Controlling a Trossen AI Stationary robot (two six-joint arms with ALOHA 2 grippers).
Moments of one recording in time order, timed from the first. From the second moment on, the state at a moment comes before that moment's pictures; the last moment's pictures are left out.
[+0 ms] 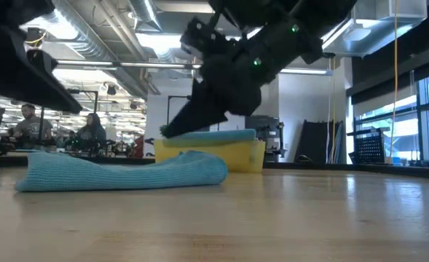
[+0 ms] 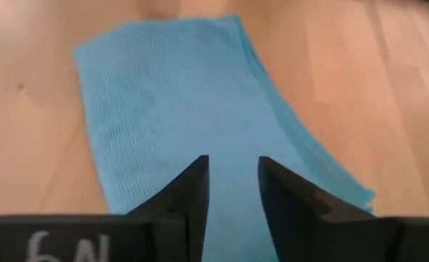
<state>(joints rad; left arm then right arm) -0.83 1.47 0.60 -0.12 -0.91 -0.77 0.19 2.01 1.21 0.13 0.21 -0.09</state>
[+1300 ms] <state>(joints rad) -0.80 1.49 0.60 0.15 -0.89 -0.52 0.21 1.82 0.99 0.19 0.19 -0.11</state>
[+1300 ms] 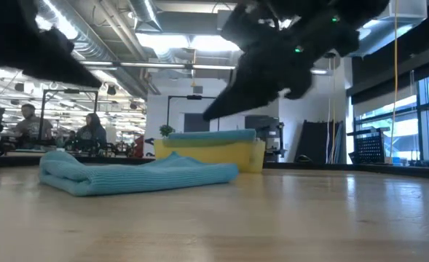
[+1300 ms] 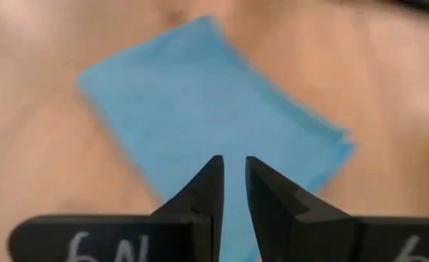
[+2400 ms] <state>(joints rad) -0.59 1.52 0.60 -0.24 -0.47 -0.98 0.07 1.92 0.92 0.19 0.20 0.06</state>
